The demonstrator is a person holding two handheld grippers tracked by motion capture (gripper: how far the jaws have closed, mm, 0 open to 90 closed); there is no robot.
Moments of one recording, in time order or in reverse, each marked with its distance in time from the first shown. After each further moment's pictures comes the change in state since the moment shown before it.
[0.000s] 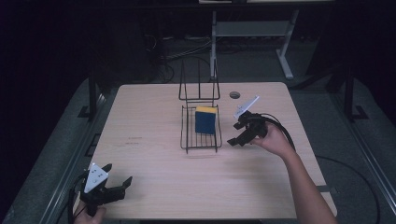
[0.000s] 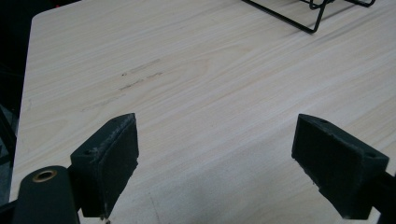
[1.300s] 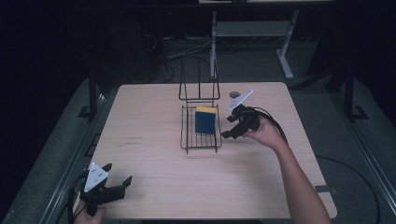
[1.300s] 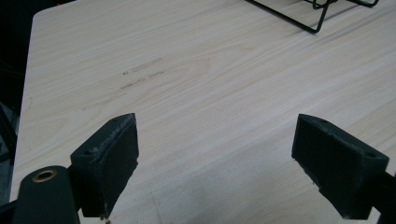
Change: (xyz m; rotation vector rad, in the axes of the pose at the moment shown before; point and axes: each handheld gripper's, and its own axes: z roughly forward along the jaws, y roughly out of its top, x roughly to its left) left arm 0.001 0.000 0.001 0.000 0.003 -0.005; right arm -0.010 0.024 0.009 -0.053 -0.015 -0.017
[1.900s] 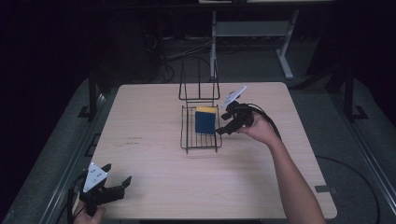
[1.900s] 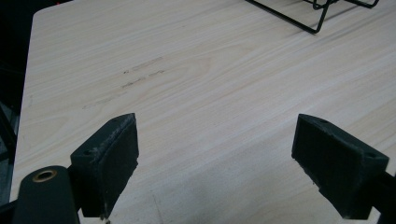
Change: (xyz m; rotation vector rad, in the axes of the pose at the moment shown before) left arm 0.001 -0.001 -0.001 0.000 -0.004 -0.012; right arm -0.007 0.016 0.011 0.000 0.026 -0.017
